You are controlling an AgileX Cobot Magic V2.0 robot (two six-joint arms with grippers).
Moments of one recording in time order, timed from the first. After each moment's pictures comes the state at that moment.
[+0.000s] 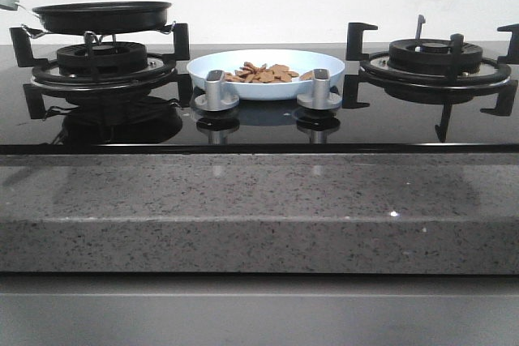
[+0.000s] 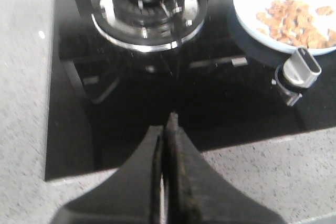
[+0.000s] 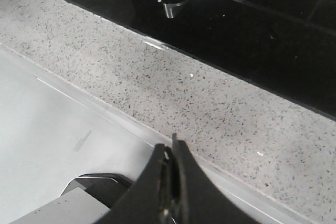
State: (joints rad) left arm -0.24 0.74 -0.81 -0.01 0.72 -0.02; right arm 0.22 0.70 -0.73 0.37 0.91 -0.29
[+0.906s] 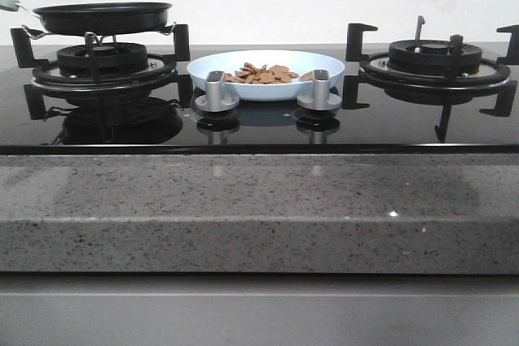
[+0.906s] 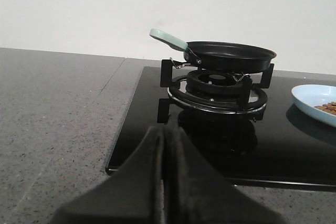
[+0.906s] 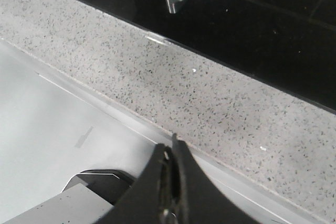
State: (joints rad) left arm -0.04 0.00 0.00 -0.08 0.04 -0.01; right arm 0.22 0.70 -0.73 0.37 0.92 -0.29
